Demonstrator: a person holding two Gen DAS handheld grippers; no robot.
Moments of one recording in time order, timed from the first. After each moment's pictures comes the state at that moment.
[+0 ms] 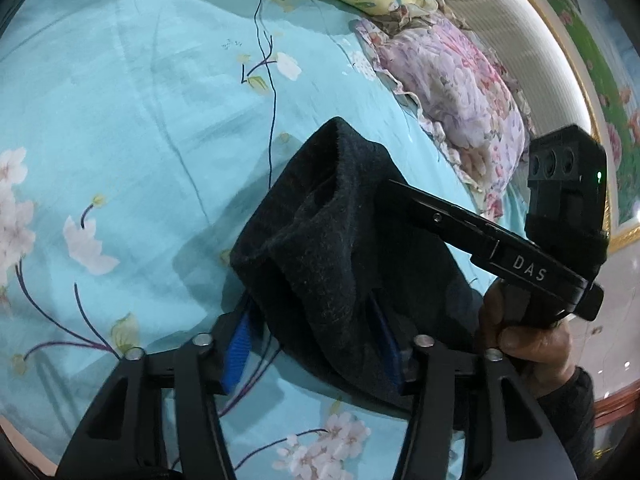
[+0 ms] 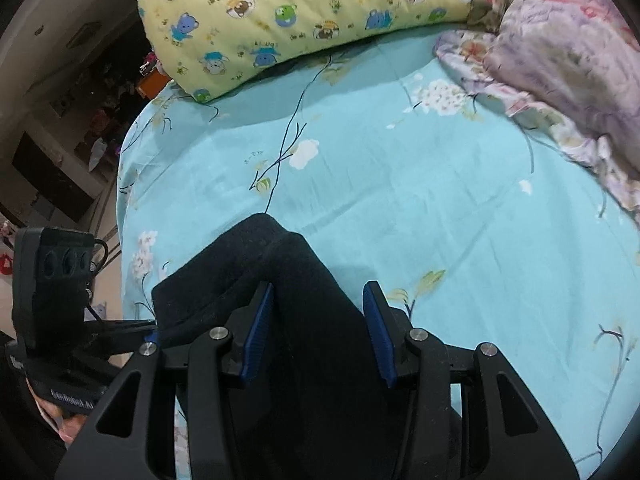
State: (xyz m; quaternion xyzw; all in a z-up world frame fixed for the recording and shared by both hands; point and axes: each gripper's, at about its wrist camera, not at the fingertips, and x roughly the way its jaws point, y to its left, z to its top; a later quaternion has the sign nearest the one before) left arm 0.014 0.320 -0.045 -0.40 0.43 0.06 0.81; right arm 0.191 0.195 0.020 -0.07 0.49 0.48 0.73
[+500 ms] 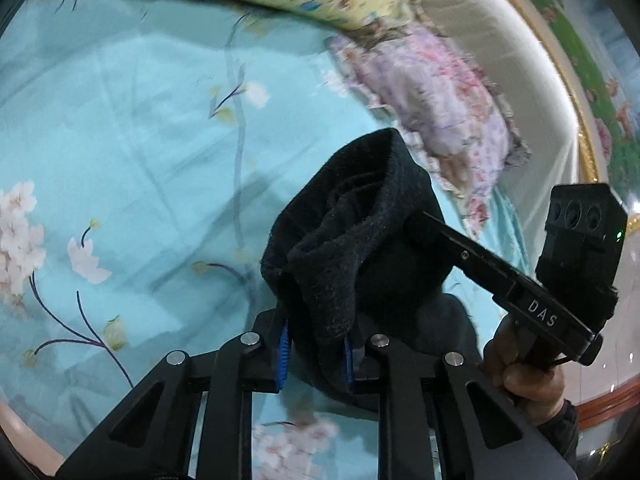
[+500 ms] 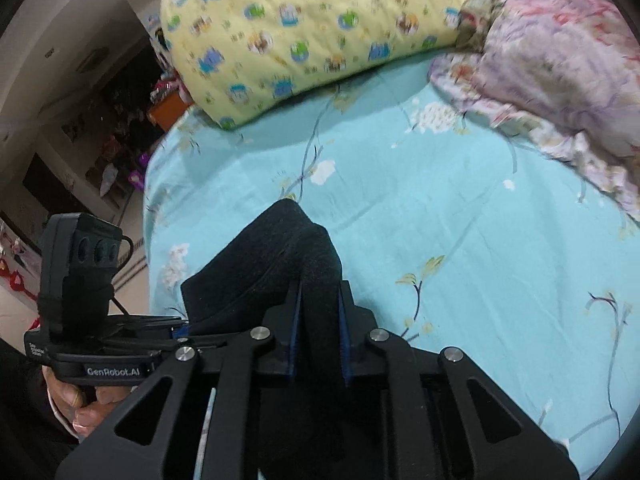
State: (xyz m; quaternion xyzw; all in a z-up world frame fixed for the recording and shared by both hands) left arm 0.015 0.309 -0.008 -0.39 0.40 0.04 0.83; right arm 0.167 0.162 0.048 -0.02 0.45 0.49 0.75
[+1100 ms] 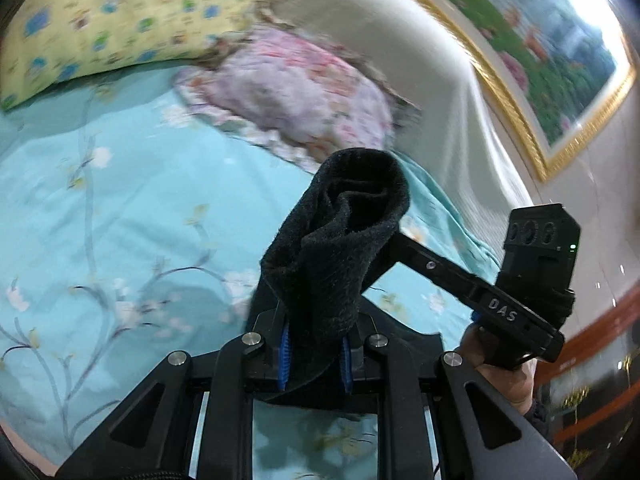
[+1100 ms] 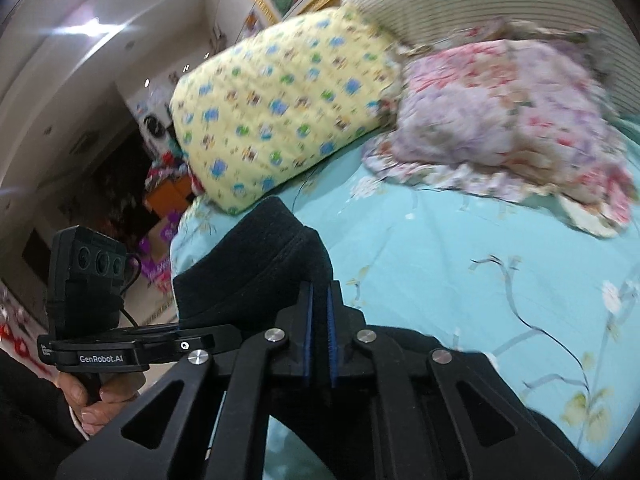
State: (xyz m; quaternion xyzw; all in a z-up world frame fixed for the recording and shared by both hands) left arm 0.026 0.202 0.085 -0.30 0.37 -0.08 0.88; right arm 0.134 0.023 0.112 0.10 0.38 0.43 0.81
